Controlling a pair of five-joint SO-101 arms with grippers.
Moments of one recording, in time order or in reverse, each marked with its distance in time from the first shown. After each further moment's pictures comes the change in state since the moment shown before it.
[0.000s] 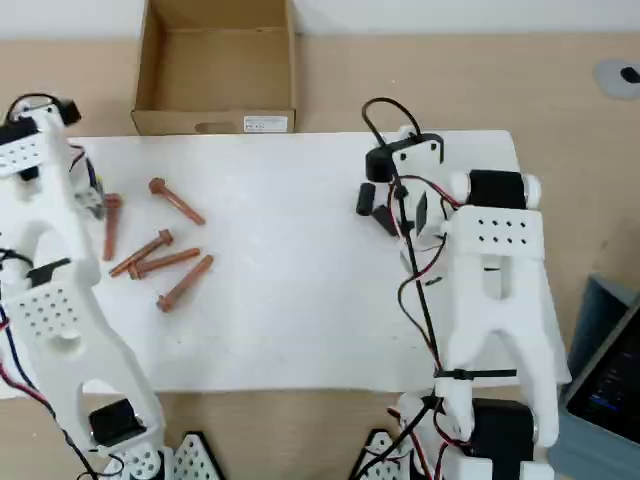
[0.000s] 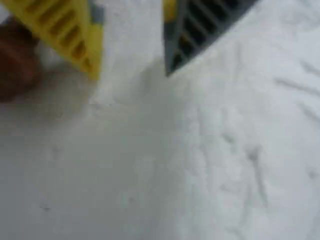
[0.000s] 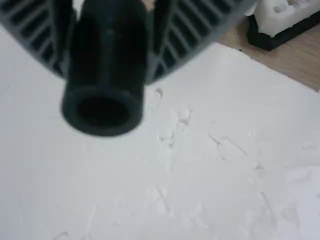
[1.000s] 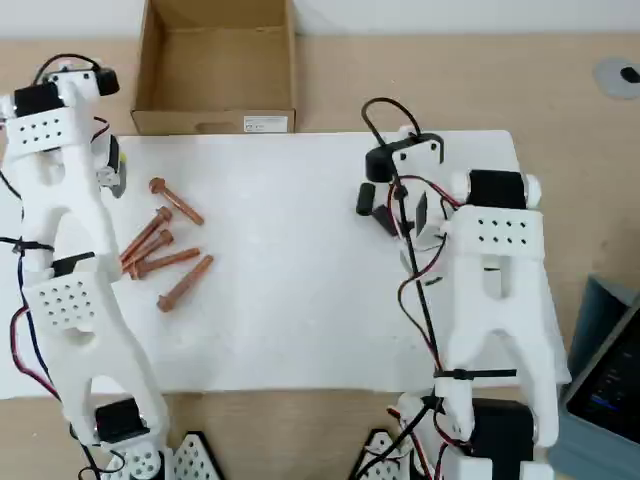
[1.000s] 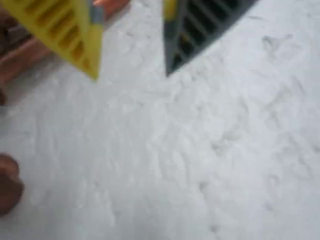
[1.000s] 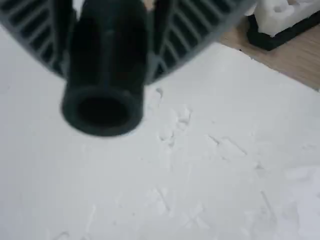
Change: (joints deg) left arm 6.9 1.1 -17.8 16.1 -8.2; right arm 0.0 0.0 0.0 0.0 0.0
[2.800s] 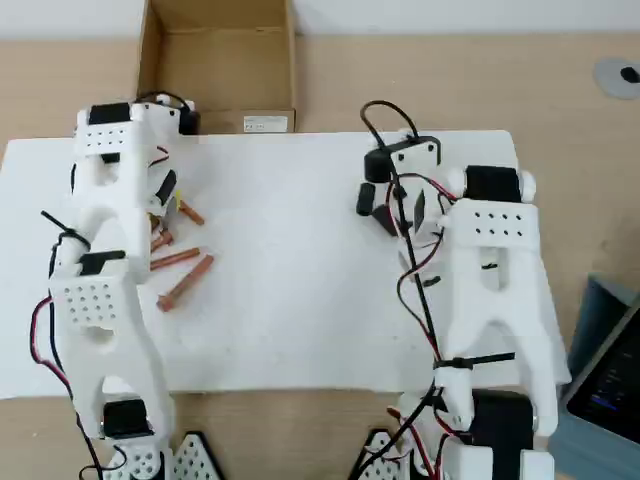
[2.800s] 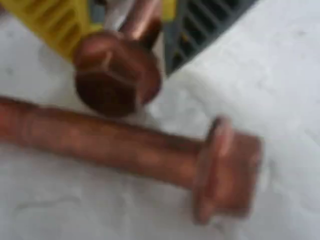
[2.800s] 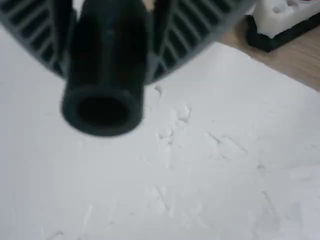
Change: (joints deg) left arm 9.0 -1.5 20.2 -9.2 -12.1; right arm 0.0 2.5 0.2 -0.7 0.0
